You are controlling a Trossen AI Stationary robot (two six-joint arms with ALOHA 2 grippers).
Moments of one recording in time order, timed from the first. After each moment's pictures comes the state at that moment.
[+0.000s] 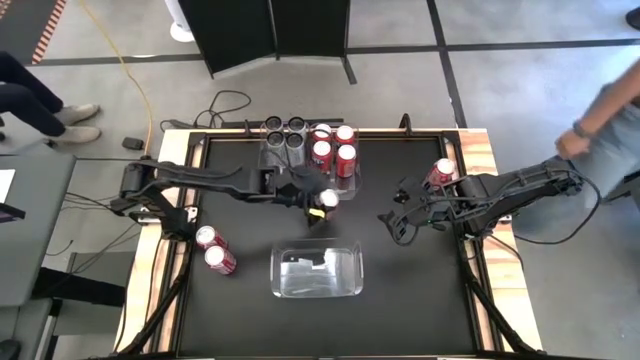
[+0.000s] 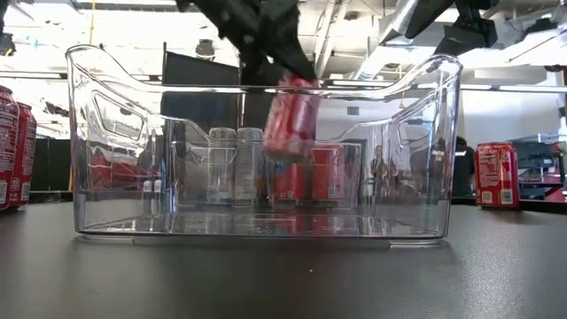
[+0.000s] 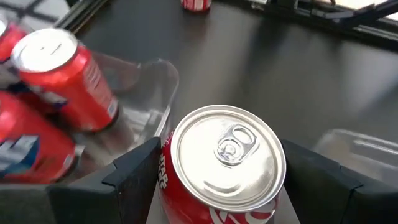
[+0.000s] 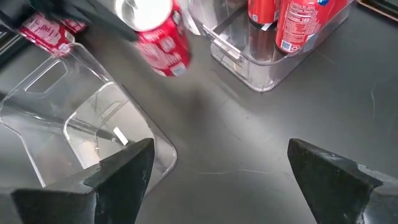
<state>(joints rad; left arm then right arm) 0.06 1.62 1.26 -0.25 -0.17 -0.20 0.26 1.13 1.11 -0.92 0.45 0.93</state>
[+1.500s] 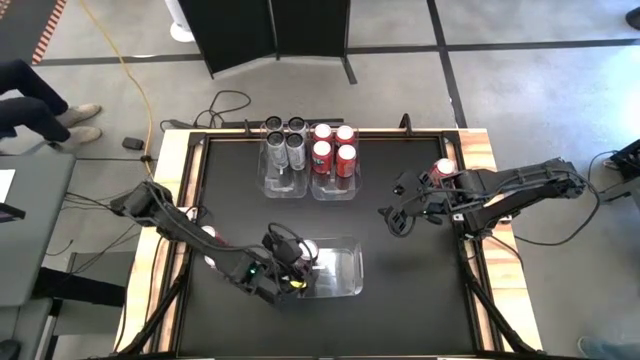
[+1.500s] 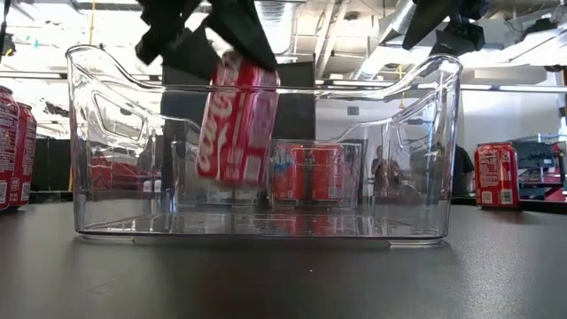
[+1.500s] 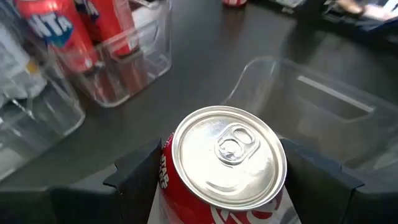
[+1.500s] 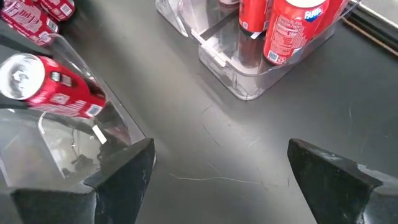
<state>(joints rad) -0.54 1.74 1.26 -0.48 -0.96 -0.96 0.18 1.13 1.11 -0.92 0.43 0.78</state>
